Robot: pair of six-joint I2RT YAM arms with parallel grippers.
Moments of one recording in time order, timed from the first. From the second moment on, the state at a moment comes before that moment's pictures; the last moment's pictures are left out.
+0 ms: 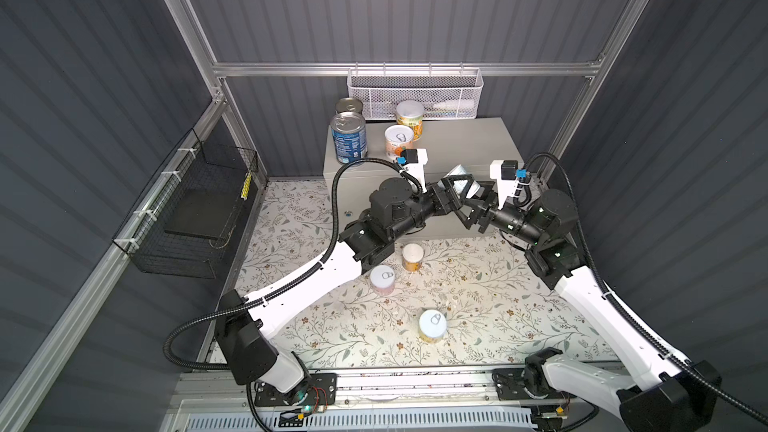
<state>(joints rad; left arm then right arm) -0.91 1.54 1.49 0.10 0.06 -0.85 0.36 1.10 1.01 0.22 -0.65 0.29</state>
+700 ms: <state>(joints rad) -0.92 1.64 1.80 -0.15 0.10 -0.63 0.37 1.00 1.02 0.12 -0.52 0.17</state>
